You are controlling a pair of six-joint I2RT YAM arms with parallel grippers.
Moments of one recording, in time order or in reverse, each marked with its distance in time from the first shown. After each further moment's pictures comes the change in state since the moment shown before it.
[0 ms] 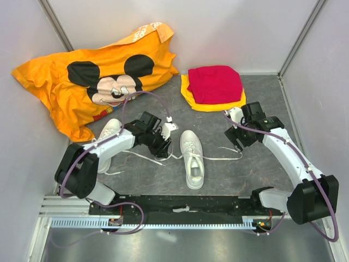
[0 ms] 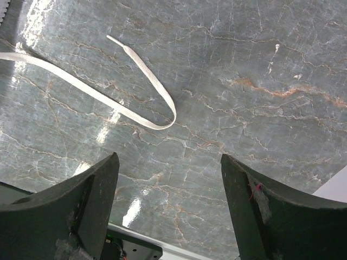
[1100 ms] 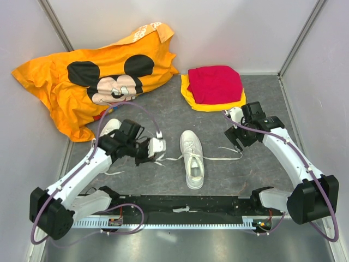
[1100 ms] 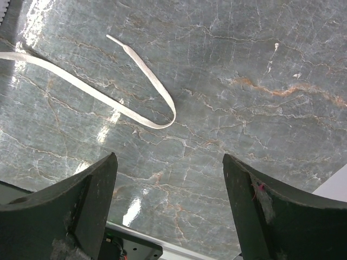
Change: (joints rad) left arm 0.003 -0.394 -0.041 -0.267 0.059 0.388; right arm 0.000 -0.003 0.005 -0.007 0.002 0.003
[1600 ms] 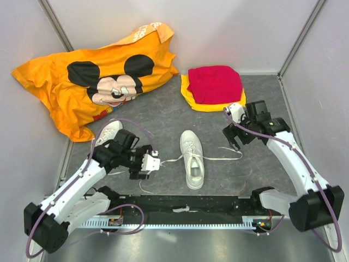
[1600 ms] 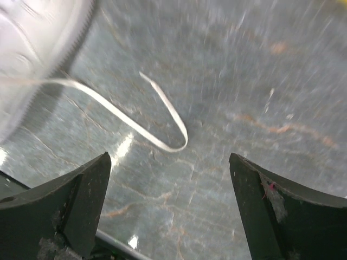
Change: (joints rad) left arm -0.004 -0.167 -0.139 -0.140 -0.037 0.386; right arm 0.000 -0.050 0.029 0.018 -0.119 -0.030
